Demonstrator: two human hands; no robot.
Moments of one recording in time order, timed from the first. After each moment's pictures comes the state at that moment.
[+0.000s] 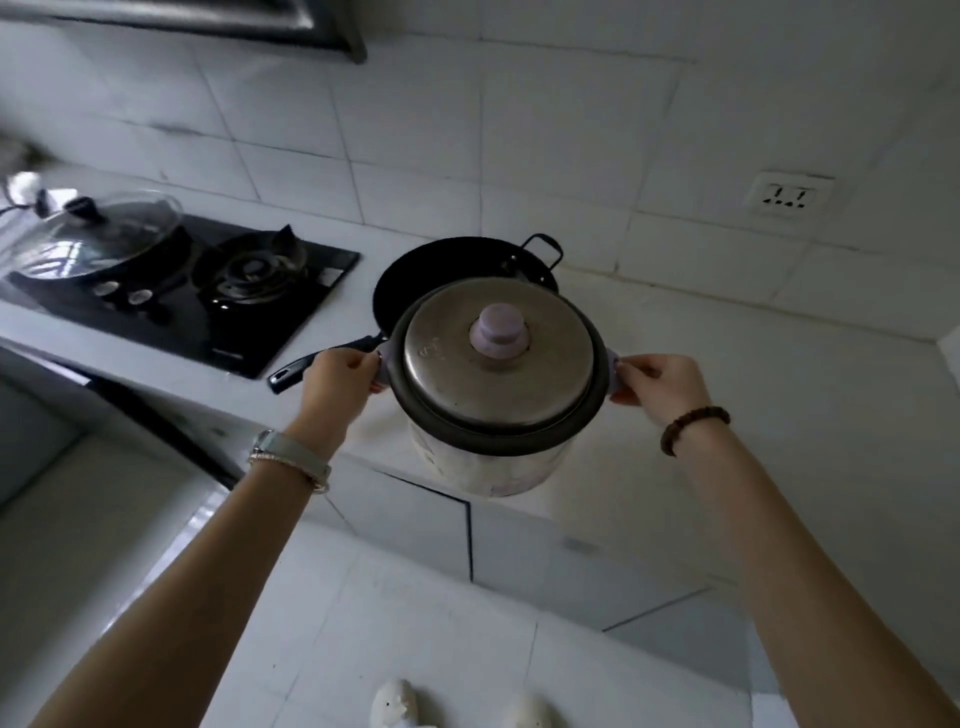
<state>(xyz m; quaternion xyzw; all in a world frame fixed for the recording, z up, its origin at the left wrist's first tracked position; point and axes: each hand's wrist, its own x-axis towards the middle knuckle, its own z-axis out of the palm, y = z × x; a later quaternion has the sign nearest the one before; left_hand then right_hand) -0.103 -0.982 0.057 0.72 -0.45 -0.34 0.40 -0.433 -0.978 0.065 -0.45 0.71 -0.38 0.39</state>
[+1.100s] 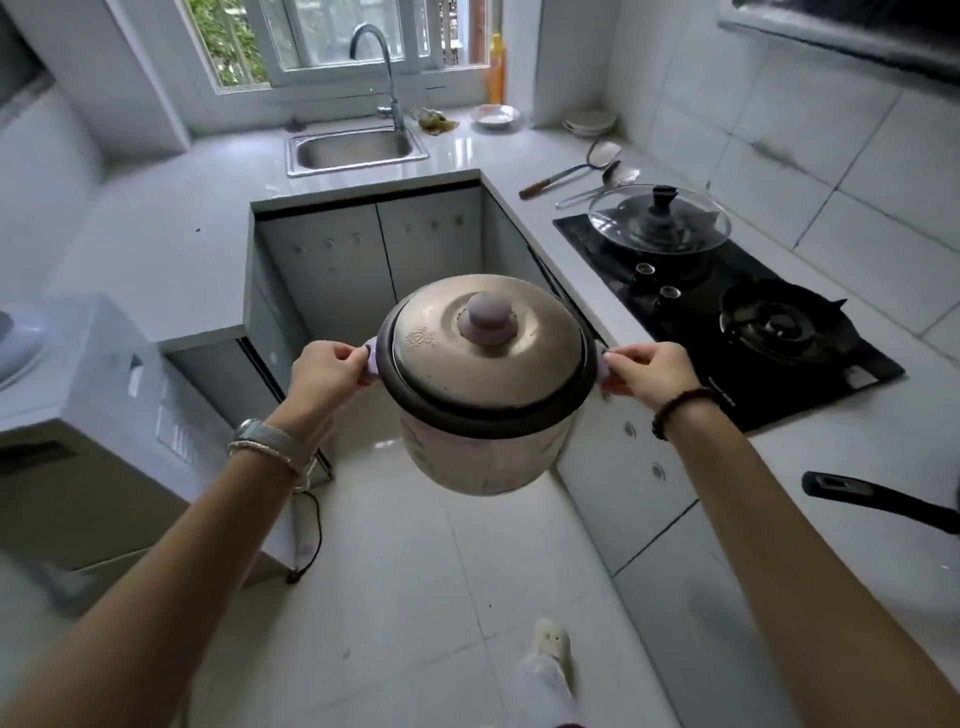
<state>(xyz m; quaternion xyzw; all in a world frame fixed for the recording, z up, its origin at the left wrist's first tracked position) 0.440 -0.664 0.058 0.83 -0.10 -0.15 0.52 0.221 -0.930 0.084 -0.68 0.38 -0.19 0.60</state>
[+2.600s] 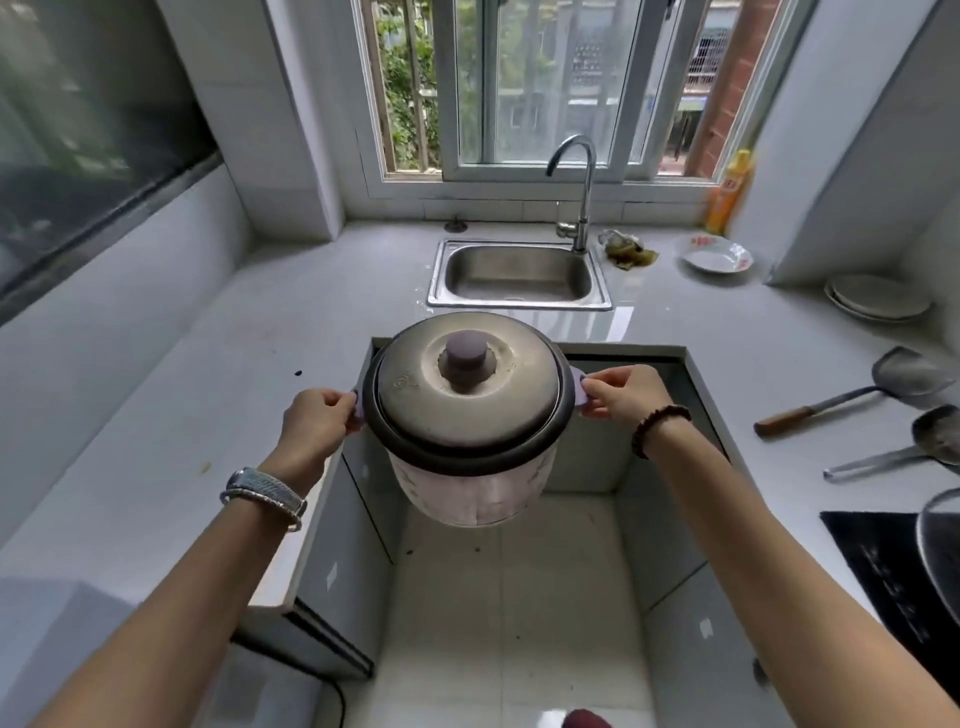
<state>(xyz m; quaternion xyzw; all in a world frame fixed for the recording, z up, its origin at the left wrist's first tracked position) 0.999 -0.754 0.069 0.84 0.08 -0.04 0.54 0.920 -1.076 0.097 -0.77 0.24 -0.06 0.60</state>
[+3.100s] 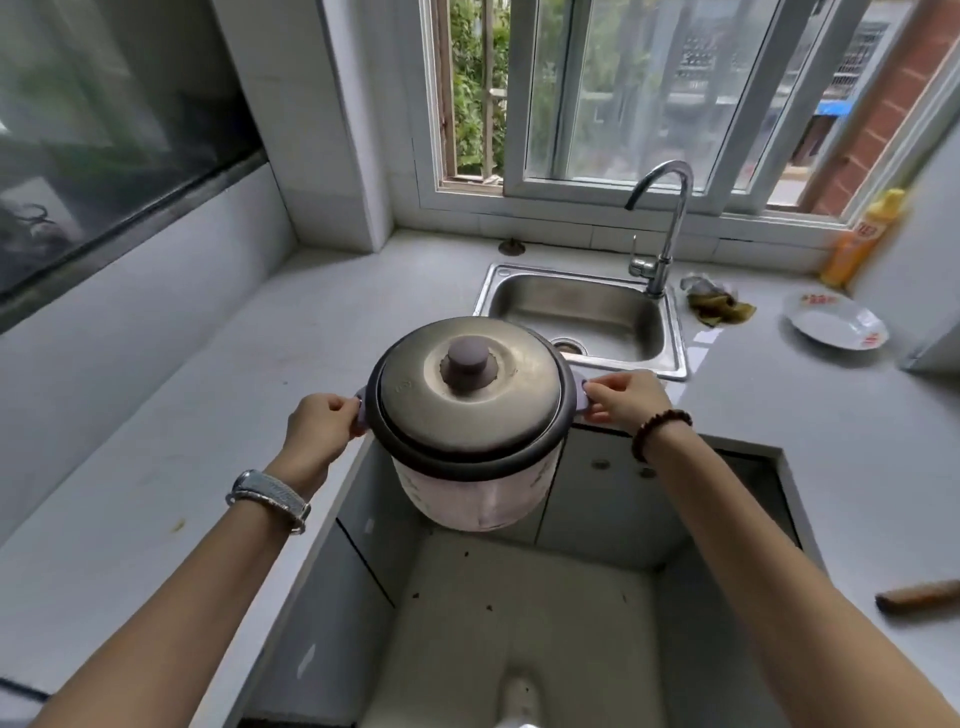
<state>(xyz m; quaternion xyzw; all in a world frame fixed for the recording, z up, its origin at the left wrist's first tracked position) 1.157 -0.791 0.052 0.84 0.16 0.00 0.52 1.145 -1.121 0.075 -0.78 0.19 0.01 0.59</state>
